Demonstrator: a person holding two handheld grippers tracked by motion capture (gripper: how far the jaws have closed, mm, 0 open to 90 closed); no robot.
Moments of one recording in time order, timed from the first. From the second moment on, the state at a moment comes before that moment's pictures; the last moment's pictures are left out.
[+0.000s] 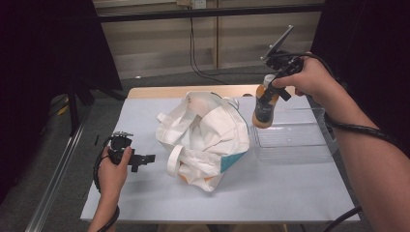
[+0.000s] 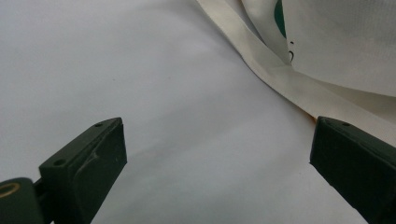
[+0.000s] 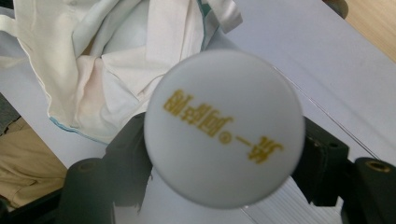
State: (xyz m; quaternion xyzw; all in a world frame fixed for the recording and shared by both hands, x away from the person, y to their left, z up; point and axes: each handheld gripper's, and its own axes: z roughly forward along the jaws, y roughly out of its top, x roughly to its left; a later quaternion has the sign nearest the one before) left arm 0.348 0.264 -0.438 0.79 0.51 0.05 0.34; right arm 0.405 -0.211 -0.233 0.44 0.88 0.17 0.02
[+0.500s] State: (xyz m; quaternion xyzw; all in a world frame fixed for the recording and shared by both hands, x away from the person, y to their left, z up) left arm 0.348 0.264 -0.437 0.80 0.50 0.05 0.33; right arm 0.406 -0.218 -0.245 0.45 0.88 0.16 0.02
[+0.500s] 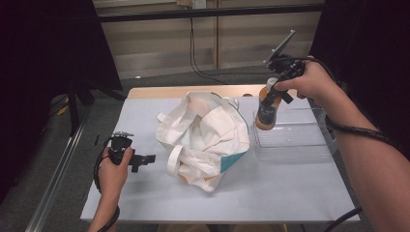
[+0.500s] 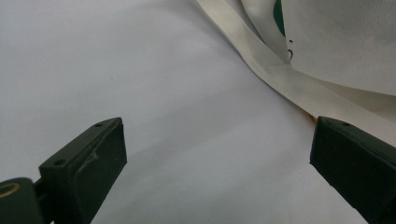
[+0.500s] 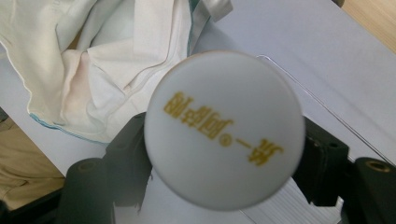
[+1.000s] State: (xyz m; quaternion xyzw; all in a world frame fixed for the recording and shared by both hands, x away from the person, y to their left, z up) left arm 0.348 0.264 -0.438 0.80 0.50 0.05 0.33; right arm 0.407 -0.225 -0.253 0.45 0.88 0.16 0.03
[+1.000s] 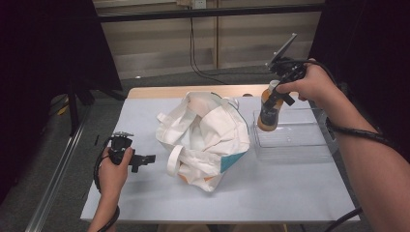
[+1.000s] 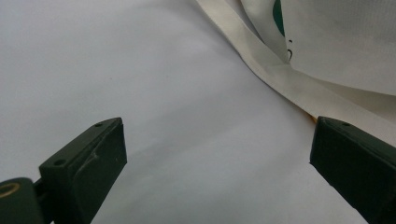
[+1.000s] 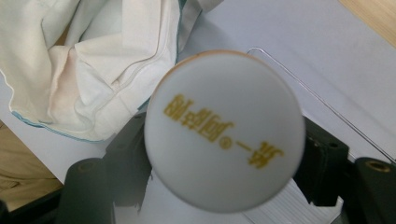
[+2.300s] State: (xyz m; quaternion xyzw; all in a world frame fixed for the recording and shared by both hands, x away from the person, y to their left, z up) left arm 0.348 0.263 -0.437 0.79 0.51 0.06 0.33; right arm 0.400 -0.239 -0.281 0.46 0.88 0.15 0.02
